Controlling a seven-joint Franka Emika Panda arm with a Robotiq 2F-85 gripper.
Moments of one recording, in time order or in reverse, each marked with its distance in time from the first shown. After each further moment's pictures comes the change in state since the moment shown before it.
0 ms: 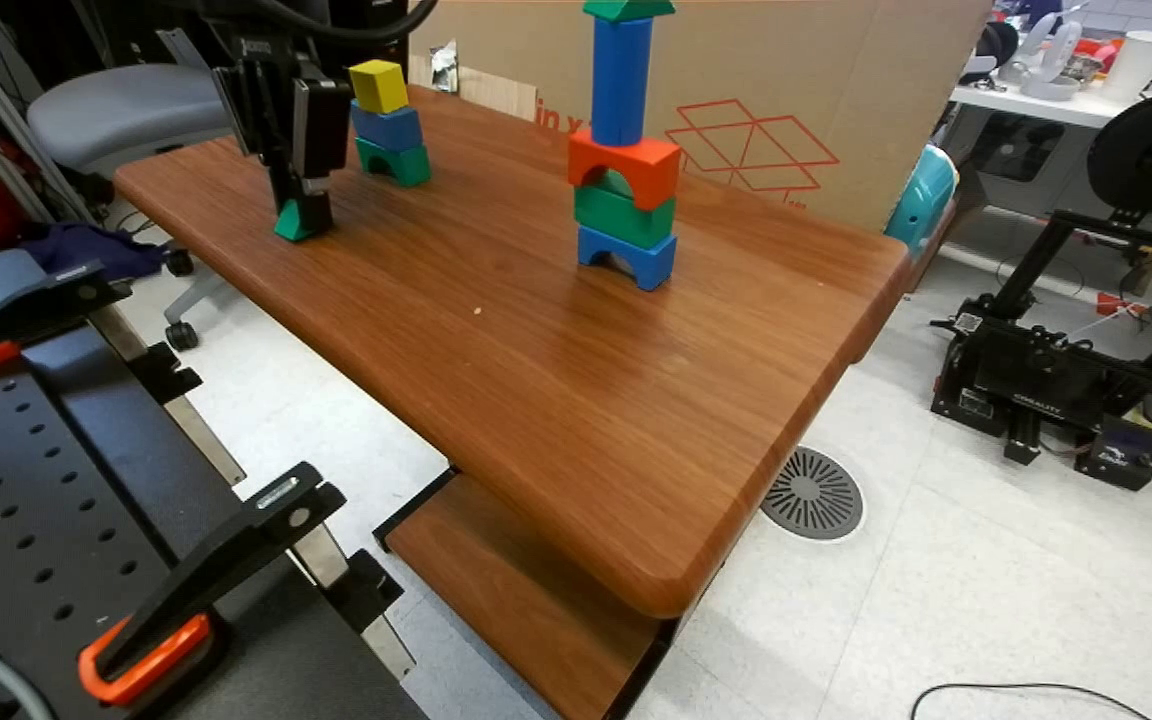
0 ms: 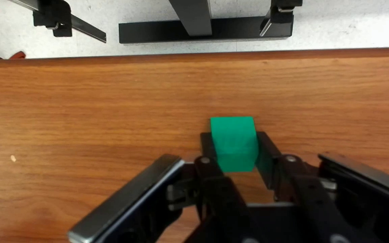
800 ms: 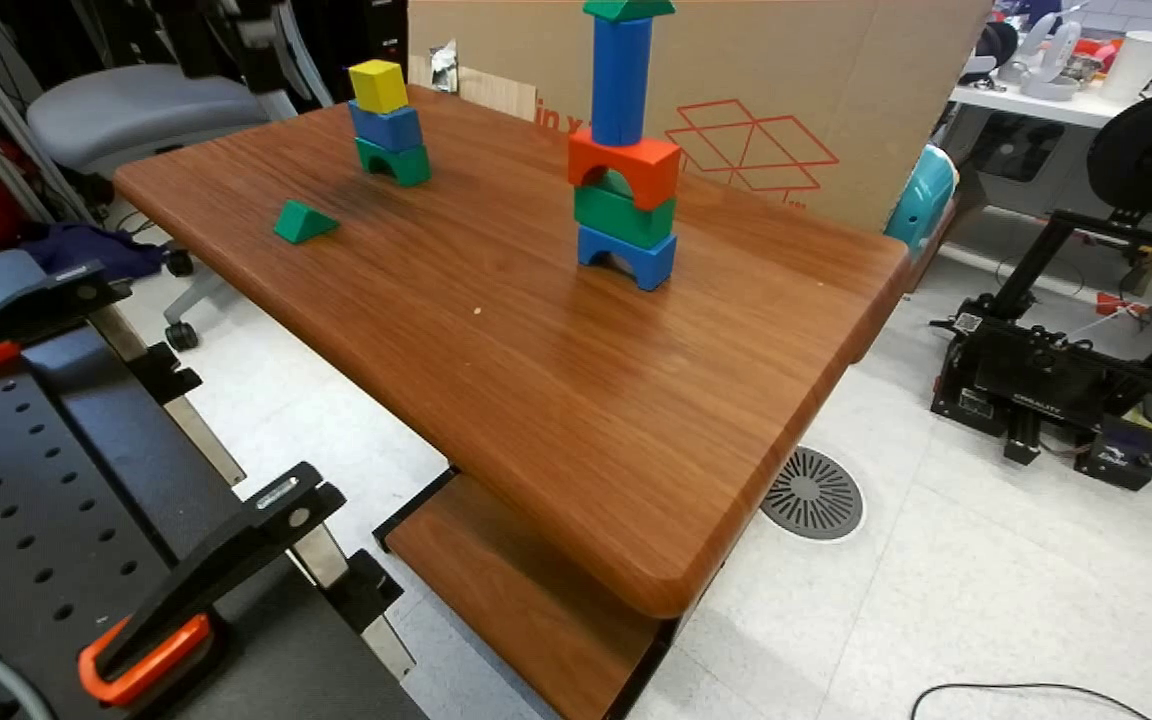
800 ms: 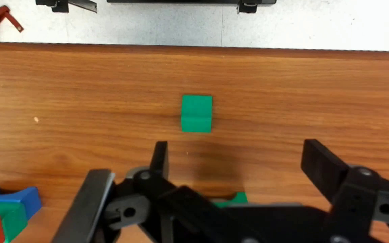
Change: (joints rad) arm 0.040 -0.269 0.015 -0.176 0.008 0.088 0.000
